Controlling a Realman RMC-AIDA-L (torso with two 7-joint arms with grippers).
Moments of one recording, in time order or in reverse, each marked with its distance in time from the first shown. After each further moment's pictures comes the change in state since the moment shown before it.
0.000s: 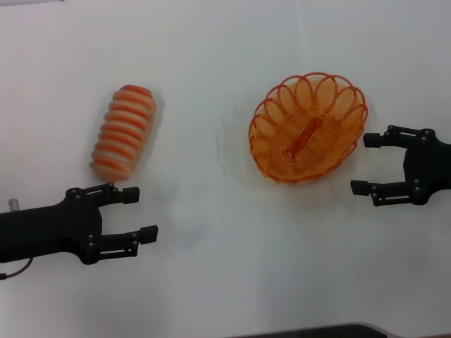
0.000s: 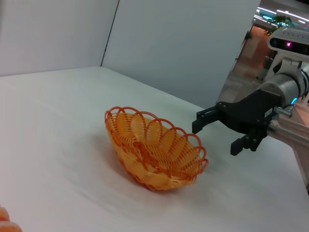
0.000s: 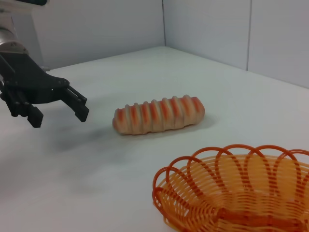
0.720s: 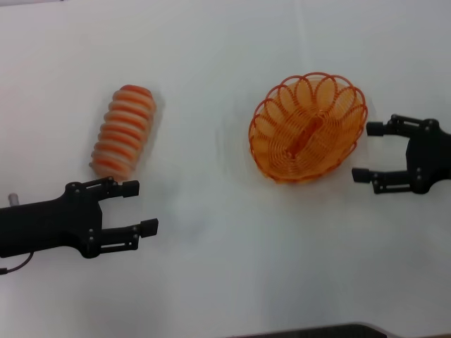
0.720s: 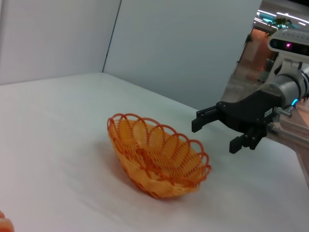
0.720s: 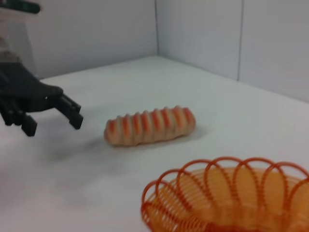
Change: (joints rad) left arm -0.004 -0.001 -0.008 0.000 -0.011 -0.001 0.011; right arm 0.006 0.000 0.030 0.000 0.023 -0.005 0.002
